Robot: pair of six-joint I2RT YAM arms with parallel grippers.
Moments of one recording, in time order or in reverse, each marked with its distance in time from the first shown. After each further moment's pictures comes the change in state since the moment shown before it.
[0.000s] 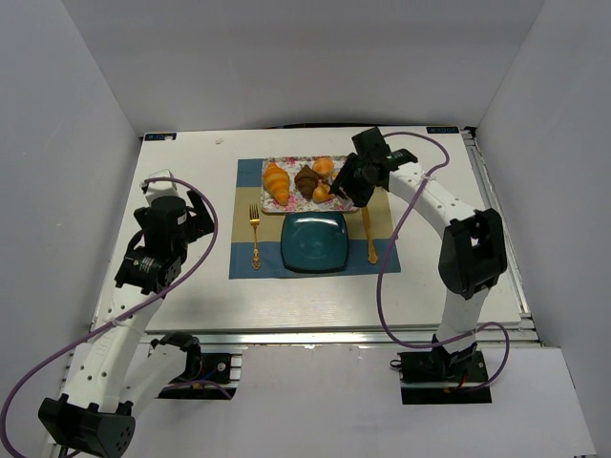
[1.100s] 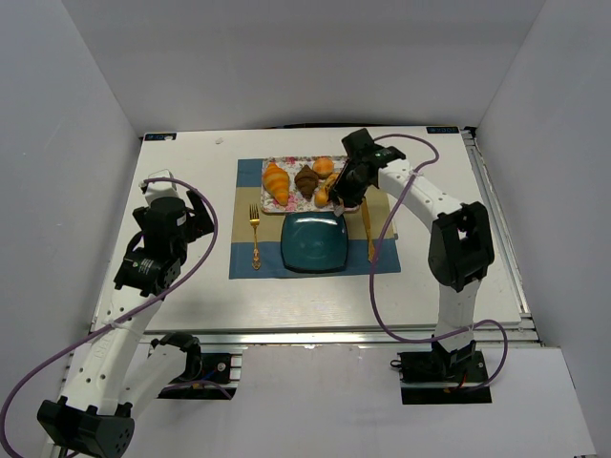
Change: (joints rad) left arm -0.008 -0.011 0.000 0.006 -0.016 0.016; right arm 0.027 0.096 0.082 -0.076 0.024 0.013
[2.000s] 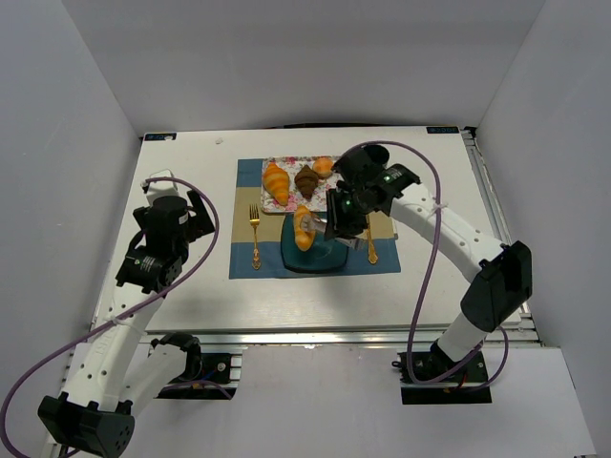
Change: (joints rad) left arm -0.001 0.014 0.000 -0.007 -0.025 0.006; right arm 0.172 -0.338 -0.142 -0.216 -0.131 -0.417
